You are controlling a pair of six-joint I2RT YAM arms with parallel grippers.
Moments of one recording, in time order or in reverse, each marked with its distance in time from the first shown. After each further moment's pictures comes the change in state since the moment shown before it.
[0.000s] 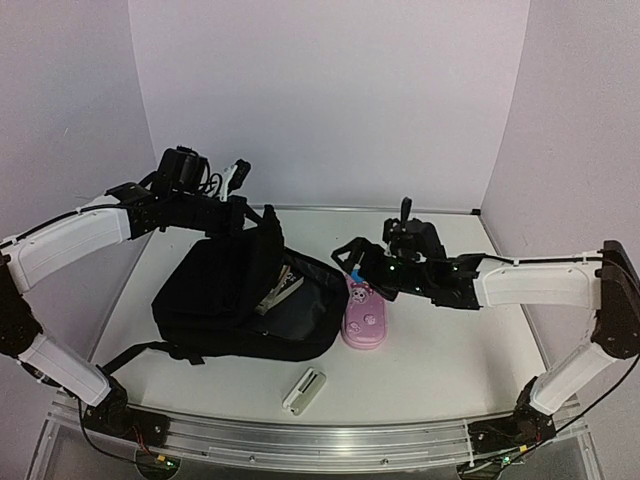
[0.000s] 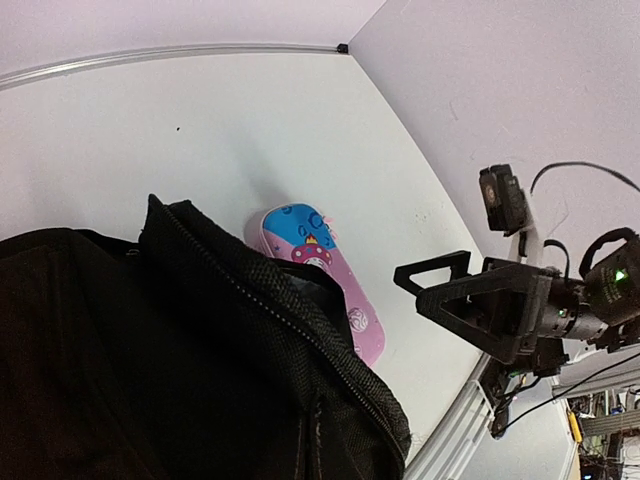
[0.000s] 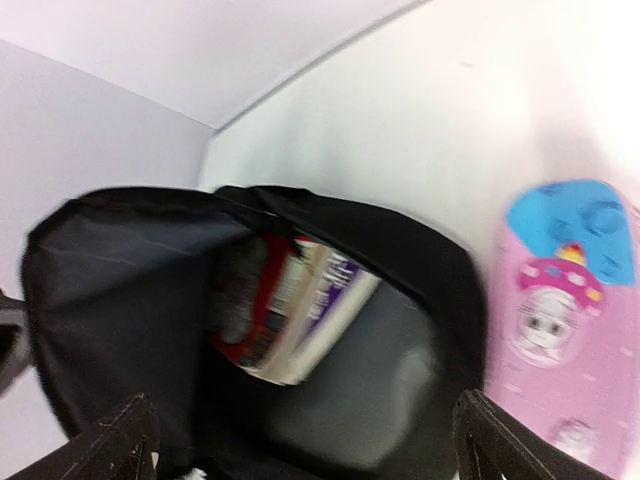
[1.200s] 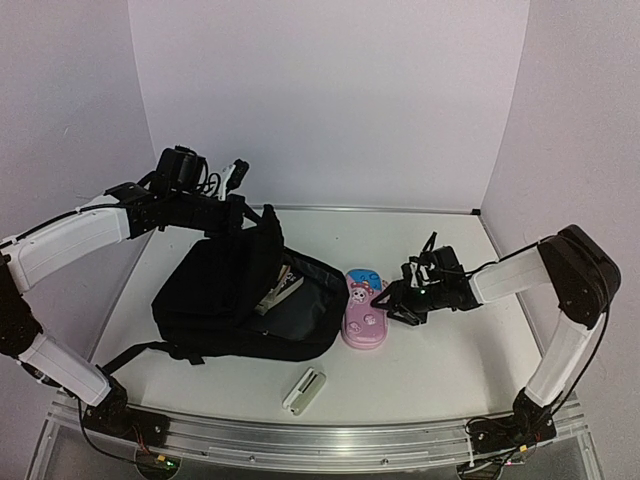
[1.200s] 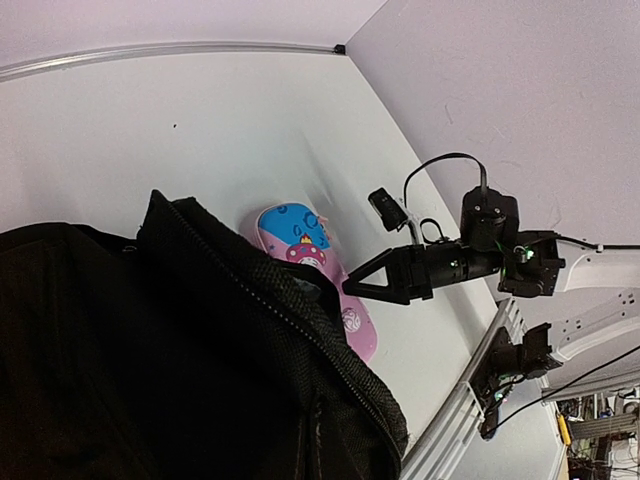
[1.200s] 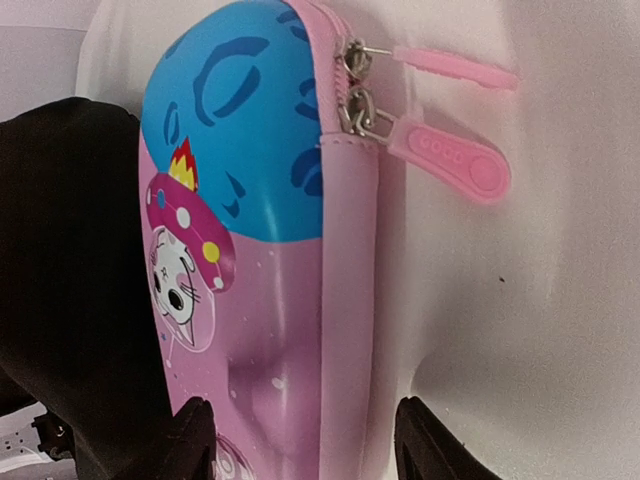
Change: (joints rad) left arm 0.013 -0.002 -0.004 0.004 0.028 -0.023; right arm -0.381 0.228 -0.203 0.094 -0.579 -0.211
